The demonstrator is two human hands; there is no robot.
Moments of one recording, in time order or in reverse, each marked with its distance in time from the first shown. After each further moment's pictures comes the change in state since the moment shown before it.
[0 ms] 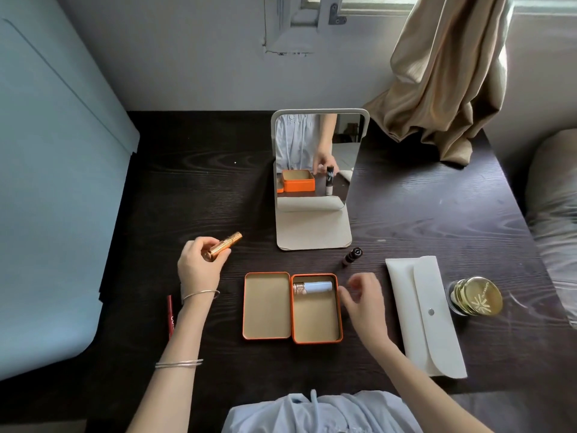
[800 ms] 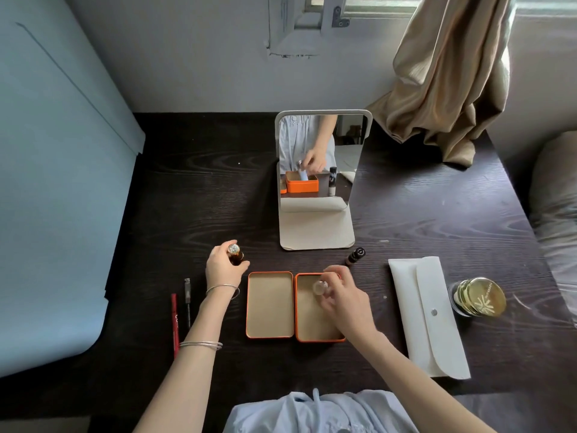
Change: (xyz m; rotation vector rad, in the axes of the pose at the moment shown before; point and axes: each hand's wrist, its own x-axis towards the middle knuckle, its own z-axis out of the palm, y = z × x) left_hand -0.001 -0.001 0.032 0.040 -0.239 -0.184; right_hand -0.003 -0.030 0.014 -0.326 -0.144 -0.317
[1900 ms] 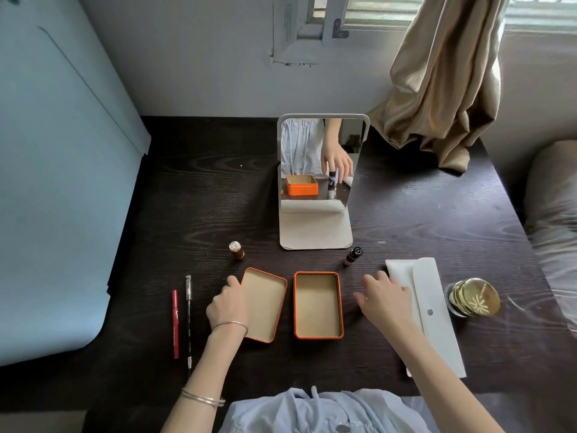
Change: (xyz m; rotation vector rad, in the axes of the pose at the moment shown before) left_hand -0.068 -0.002 0.005 0.658 -0.175 -0.101; right_hand 0.003 0.025 -0.056 -0.478 -0.324 0.315
